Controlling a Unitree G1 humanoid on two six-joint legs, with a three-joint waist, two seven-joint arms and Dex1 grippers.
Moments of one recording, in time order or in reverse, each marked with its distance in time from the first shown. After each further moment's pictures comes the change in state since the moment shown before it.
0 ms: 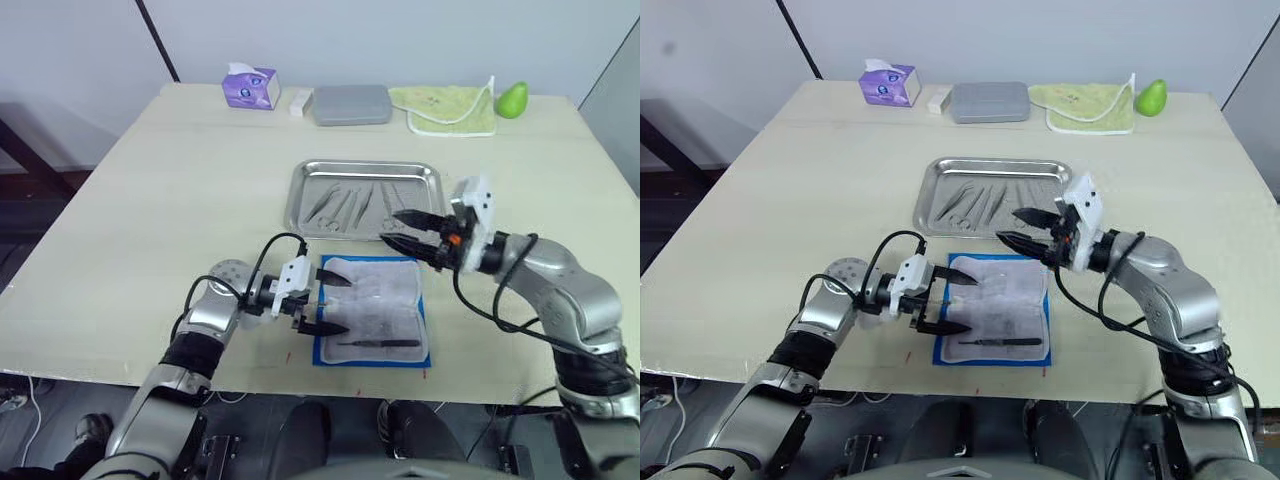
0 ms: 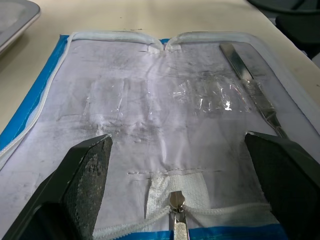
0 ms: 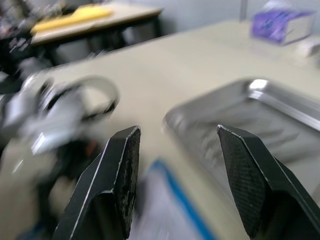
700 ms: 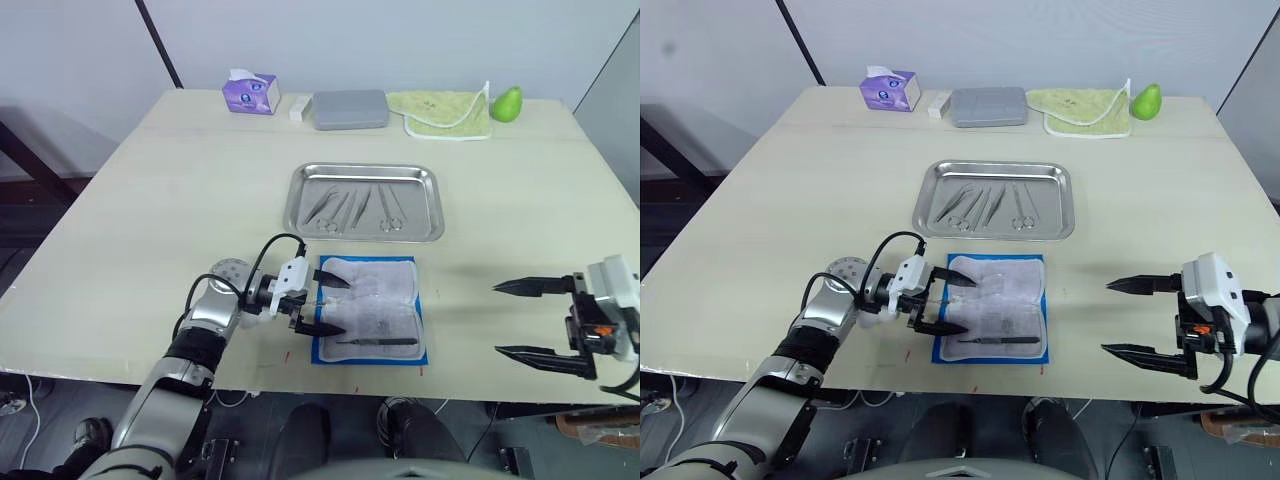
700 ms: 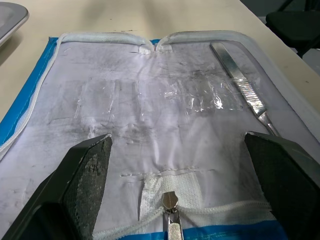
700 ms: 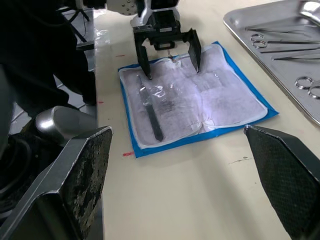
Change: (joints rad) left arm -0.031 -0.014 0.006 0.116 -0.005 -0.083 -0.065; right arm 0.565 -0.462 -0.463 -0.107 0.152 -0.245 0.478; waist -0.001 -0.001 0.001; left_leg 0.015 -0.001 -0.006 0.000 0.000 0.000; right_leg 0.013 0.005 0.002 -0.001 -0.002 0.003
